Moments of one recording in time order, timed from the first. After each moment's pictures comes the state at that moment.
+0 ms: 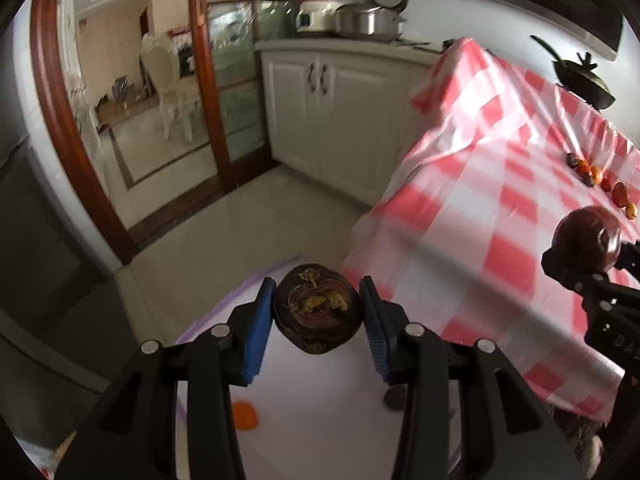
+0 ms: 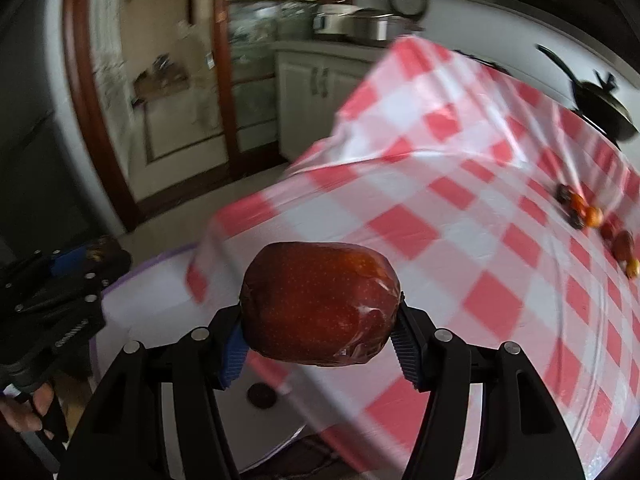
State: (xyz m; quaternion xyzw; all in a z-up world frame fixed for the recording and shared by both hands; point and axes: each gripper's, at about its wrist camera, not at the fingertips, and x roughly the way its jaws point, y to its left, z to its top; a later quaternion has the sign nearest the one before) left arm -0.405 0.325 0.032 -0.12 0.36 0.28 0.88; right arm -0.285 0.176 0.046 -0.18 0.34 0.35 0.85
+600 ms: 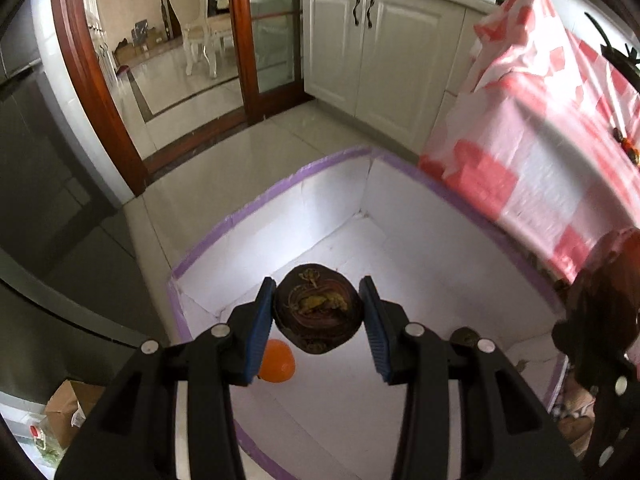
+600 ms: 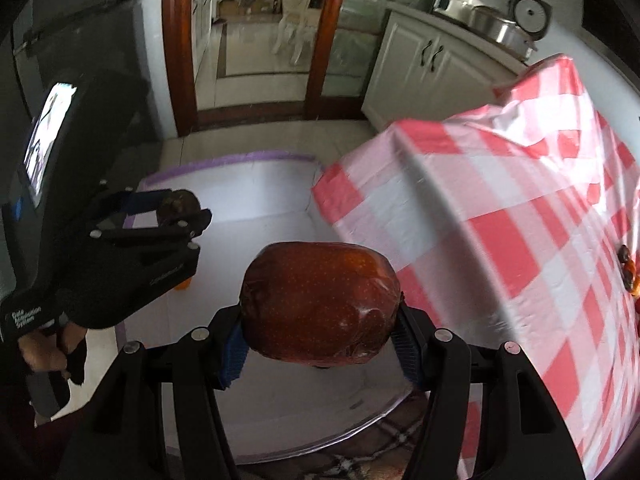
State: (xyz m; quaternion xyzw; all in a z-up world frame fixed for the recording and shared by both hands) left arm -0.447 0.371 -0.063 -0.17 0.44 0.31 0.83; right arm -0.373 0.236 -0.024 -0.32 0.35 0.44 0.76
